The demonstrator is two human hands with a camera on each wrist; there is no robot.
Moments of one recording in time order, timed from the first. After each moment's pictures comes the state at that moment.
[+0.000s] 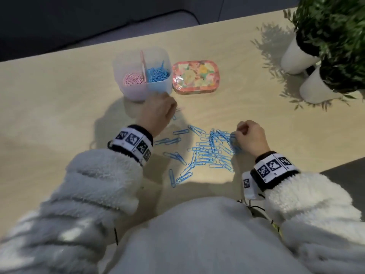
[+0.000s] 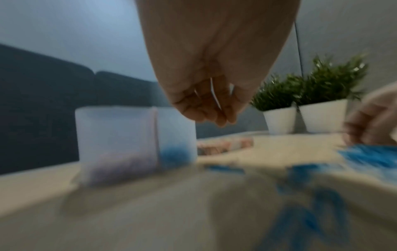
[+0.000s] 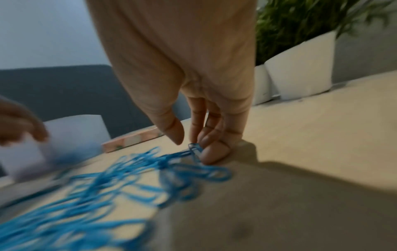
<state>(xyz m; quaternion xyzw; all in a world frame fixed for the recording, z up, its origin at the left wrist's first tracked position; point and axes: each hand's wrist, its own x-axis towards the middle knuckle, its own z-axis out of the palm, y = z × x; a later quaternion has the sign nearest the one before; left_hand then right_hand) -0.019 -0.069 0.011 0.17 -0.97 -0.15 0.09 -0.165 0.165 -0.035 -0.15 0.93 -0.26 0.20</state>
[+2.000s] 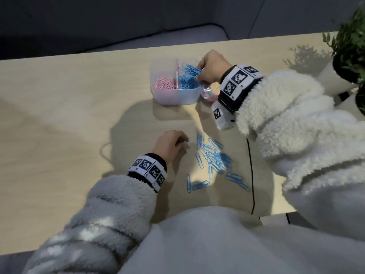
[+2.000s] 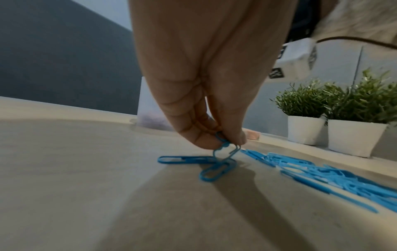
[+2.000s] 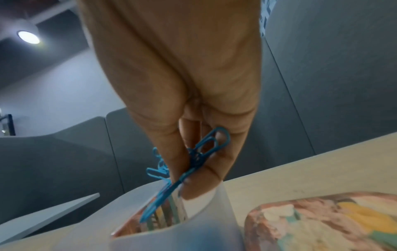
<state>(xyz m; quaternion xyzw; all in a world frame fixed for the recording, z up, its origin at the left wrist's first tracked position) 0.039 -0.051 -0.026 0.32 -0.86 -0.39 -0.02 -0.173 -0.078 0.069 -0.40 0.86 -0.19 0.26</state>
